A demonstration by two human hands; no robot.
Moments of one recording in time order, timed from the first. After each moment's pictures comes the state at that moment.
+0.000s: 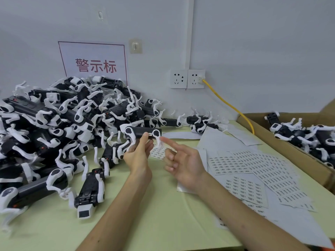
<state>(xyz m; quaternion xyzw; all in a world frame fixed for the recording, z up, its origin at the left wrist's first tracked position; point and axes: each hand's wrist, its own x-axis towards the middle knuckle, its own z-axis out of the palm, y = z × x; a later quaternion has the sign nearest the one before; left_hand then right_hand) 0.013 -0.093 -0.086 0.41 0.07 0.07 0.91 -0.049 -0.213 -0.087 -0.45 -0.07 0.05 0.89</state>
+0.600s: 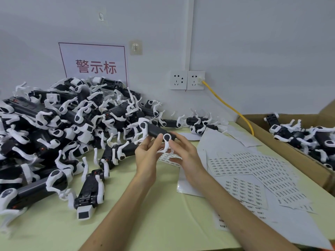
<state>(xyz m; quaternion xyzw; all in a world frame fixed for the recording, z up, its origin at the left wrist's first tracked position) -0.003 -0.100 -0.084 0.51 -0.10 0.00 0.85 -0.051 -0.209 -0.077 -0.63 -0.01 -0.17 0.76</state>
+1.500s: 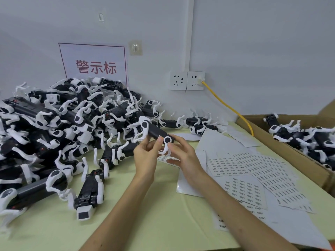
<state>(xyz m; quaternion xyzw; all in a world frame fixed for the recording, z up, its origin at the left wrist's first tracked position) 0.000 -0.097 -0.090 0.57 -0.14 0.06 0.81 -0.050 -0.210 -0.080 -0.63 -0.02 -0.14 0.76</state>
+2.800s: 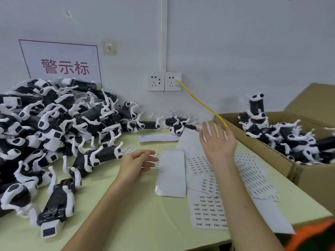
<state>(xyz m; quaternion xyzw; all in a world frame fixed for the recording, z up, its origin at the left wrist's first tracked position) -0.002 -0.102 -0.094 0.68 -0.16 -0.12 0.71 -0.066 -0.351 -0.059 -0.18 0.04 -0.30 0.94</state>
